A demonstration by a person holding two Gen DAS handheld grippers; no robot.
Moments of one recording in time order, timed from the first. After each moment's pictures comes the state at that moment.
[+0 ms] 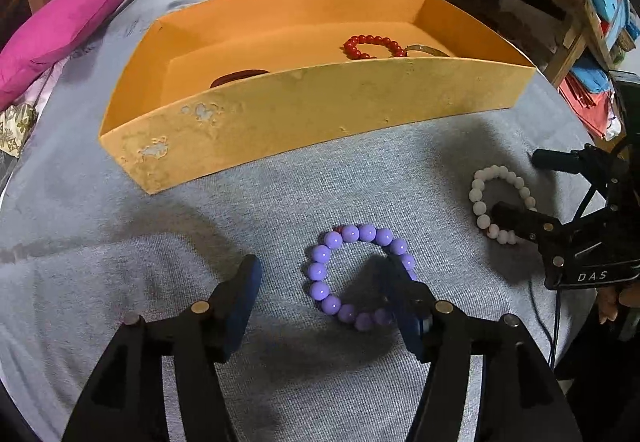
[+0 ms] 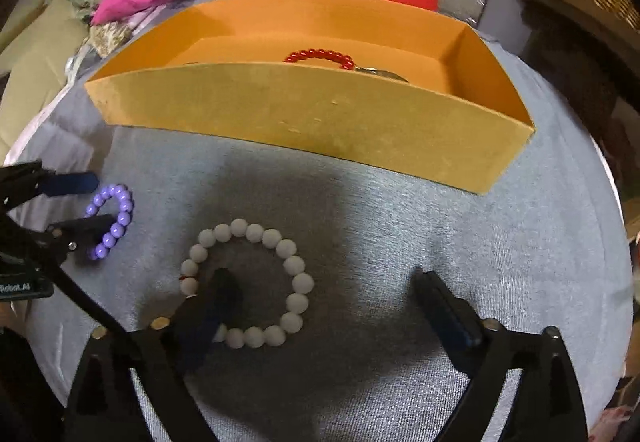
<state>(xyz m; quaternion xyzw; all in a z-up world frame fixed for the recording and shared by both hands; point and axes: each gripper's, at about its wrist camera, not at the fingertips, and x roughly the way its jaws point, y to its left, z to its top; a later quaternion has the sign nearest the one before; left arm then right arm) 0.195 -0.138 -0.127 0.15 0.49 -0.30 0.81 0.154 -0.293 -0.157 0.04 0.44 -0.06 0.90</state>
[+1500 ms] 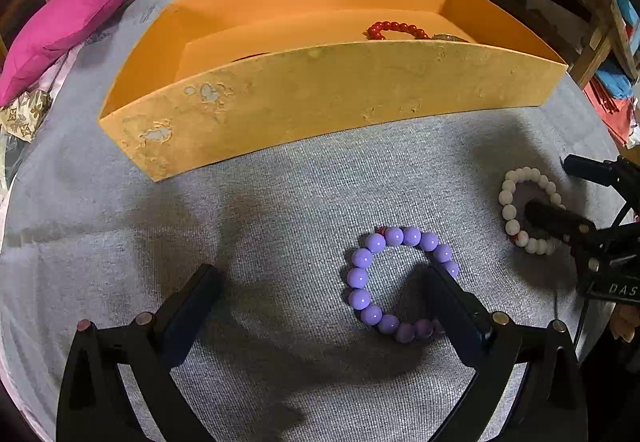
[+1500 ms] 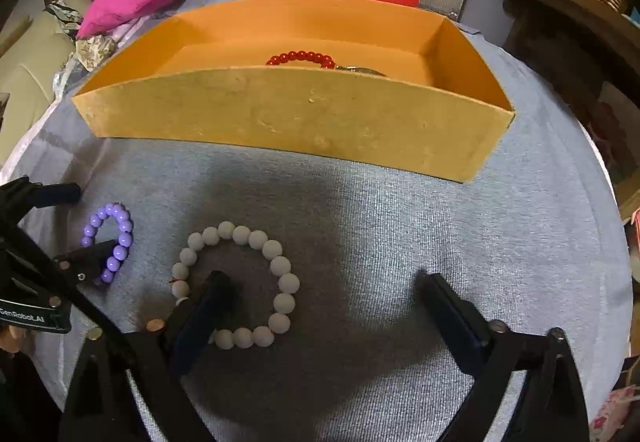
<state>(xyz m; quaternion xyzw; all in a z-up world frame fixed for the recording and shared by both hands) 0.203 -0.145 -0.137 0.16 0.50 -0.25 0.81 0.150 -0.294 -0.152 0.05 0.43 -0.08 0.90</state>
